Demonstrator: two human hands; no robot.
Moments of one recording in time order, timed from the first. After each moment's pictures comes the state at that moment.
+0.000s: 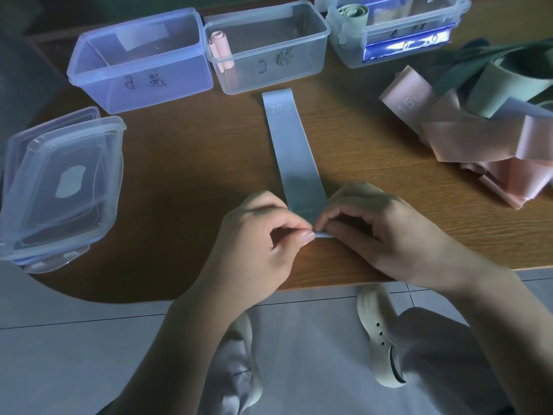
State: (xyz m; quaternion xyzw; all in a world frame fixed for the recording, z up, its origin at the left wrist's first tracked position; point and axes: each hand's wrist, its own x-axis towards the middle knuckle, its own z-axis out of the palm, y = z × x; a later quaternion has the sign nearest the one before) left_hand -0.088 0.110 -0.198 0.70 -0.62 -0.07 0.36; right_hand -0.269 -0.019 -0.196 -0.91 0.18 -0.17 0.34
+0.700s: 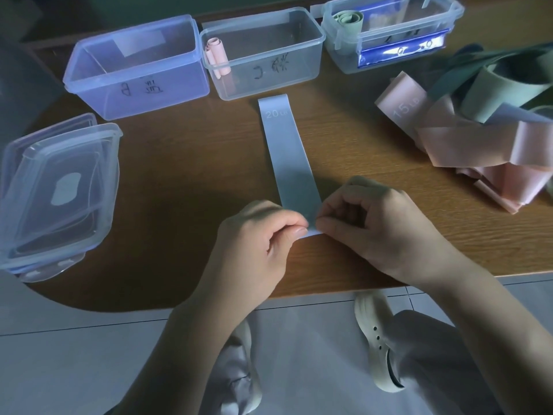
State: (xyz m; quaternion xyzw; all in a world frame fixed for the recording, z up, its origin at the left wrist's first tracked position) left_hand -0.089 0.104 -0.201 0.69 -0.62 -0.03 0.37; right_hand -0.258 -0.019 -0.193 -0.87 0.29 -0.22 0.34
